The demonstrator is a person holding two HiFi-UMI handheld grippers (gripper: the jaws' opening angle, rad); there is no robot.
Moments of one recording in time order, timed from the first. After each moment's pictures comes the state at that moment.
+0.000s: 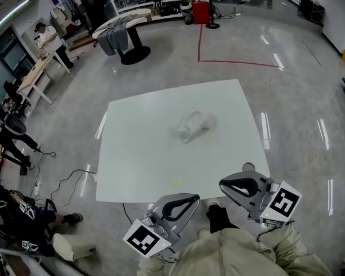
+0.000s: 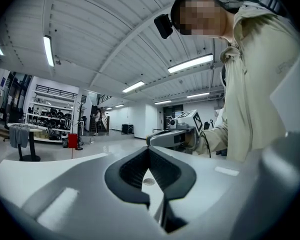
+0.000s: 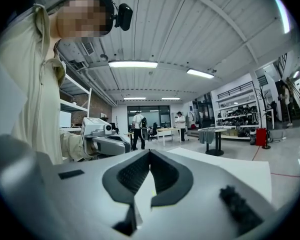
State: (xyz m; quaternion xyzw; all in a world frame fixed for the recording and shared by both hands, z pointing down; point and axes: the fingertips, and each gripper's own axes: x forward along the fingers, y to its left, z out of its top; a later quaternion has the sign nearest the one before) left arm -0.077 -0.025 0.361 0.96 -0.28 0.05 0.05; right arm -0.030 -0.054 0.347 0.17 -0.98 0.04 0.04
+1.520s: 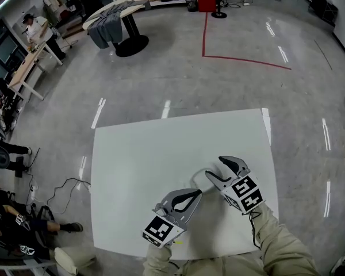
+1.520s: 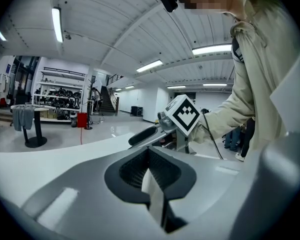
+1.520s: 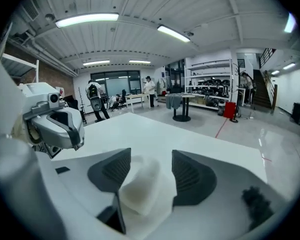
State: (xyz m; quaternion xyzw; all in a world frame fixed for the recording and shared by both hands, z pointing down) left arm -0.094 -0.302 0.487 0.94 -0.29 0.12 0.10; right arm -0.066 -0.387 0.530 0.31 -0.90 0.14 0.26
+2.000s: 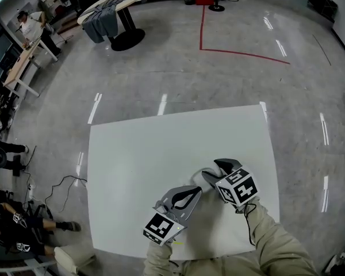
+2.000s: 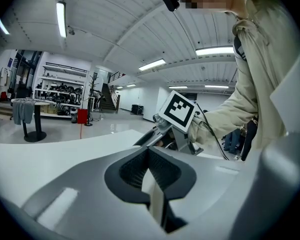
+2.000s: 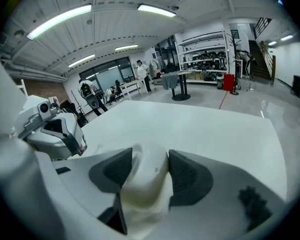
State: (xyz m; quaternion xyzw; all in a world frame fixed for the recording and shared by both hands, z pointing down) left arm -0.096 -0.313 0.509 0.94 -0.29 0.12 0.12; right arm -0.077 -0.385 0.572 0.30 -0.87 0.26 0.31
